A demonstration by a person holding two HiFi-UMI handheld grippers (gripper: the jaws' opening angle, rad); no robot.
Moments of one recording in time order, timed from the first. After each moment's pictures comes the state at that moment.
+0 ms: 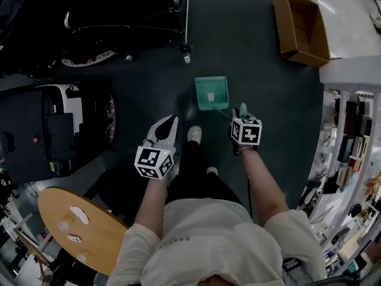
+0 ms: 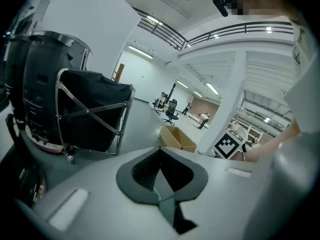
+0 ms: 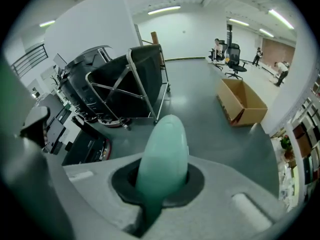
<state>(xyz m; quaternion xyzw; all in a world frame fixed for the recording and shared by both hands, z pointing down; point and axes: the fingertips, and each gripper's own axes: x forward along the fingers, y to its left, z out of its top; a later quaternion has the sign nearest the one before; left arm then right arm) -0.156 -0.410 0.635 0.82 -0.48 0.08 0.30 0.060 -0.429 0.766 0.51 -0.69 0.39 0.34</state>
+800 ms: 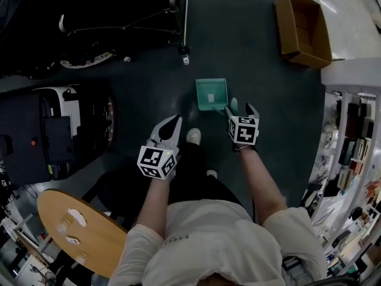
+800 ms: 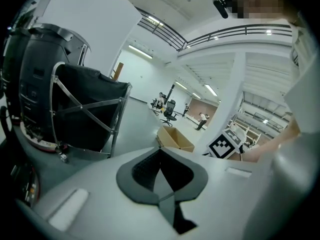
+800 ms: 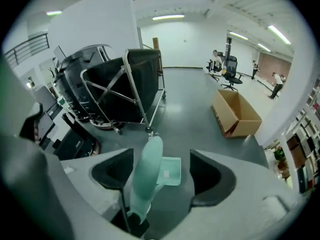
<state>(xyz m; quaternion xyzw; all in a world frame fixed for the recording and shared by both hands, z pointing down) -0.130 -0.426 0.654 0.82 -0.47 0.07 0.30 0.077 -0.464 0.777 0.55 -0.69 0.33 0.35</state>
